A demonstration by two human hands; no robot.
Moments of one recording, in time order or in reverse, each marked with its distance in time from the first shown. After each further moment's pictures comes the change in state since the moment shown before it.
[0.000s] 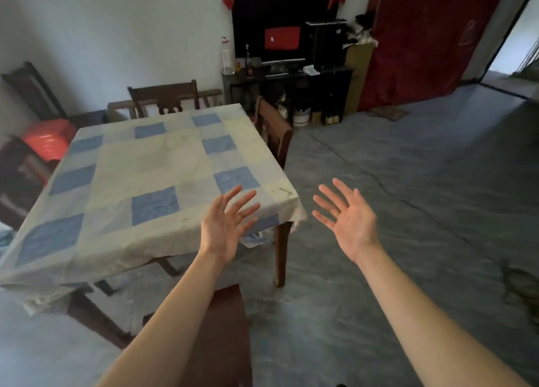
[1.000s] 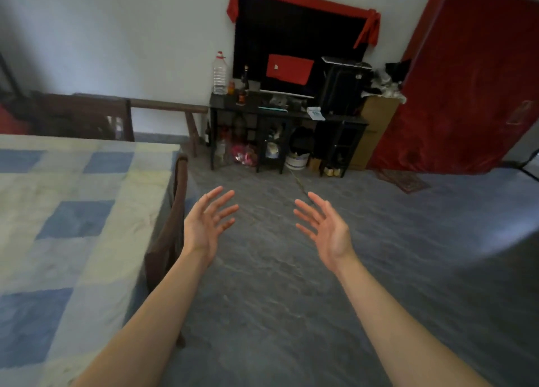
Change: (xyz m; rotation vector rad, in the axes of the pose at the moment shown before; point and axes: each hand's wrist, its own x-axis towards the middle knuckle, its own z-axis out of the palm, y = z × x) left_hand 0.624 -0.113 0.305 0.007 0.323 0.198; right_hand 0.680 -0.205 -0.181 -0.316 -0.224 0.137
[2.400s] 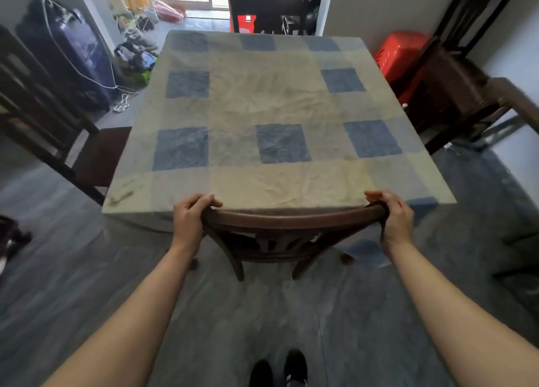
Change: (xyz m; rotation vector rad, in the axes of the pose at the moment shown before) left_hand 0.111 -0.103 -0.110 0.228 1.740 0.454; right_hand 0.491 0.205 0.331 -0.307 -1.123 0.147
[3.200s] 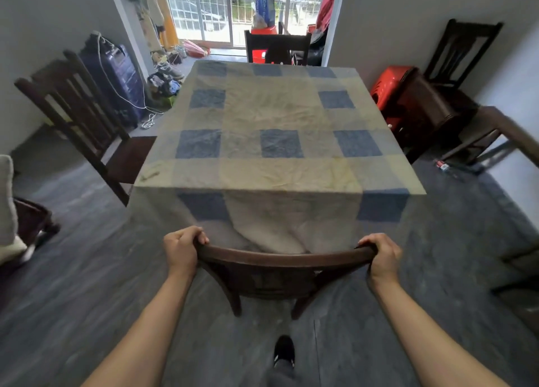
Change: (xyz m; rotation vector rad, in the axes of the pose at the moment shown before) left_hand -0.164 -0.021 -0.036 -0.091 0.251 0.052; right_hand -0.142 0.020 -0.090 0.043 0.023 -0.086
